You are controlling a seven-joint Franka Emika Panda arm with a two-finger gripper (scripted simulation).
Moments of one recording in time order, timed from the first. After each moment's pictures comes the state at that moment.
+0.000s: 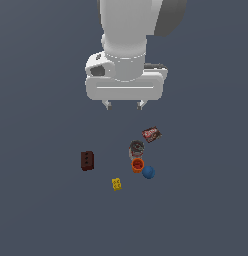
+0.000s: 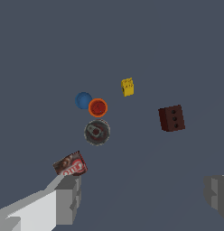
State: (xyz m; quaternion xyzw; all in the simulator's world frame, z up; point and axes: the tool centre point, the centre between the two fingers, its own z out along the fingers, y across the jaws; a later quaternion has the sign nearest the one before) arm 0.002 0.001 0.334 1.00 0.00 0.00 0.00
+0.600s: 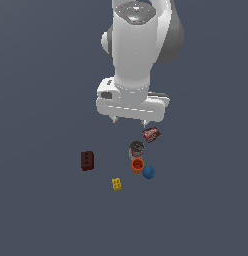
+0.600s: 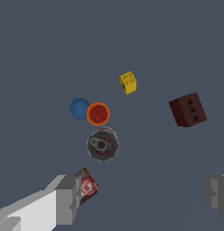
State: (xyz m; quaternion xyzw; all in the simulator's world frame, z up) arm 0.013 0.018 0.272 1.00 -0.09 0.00 0.00
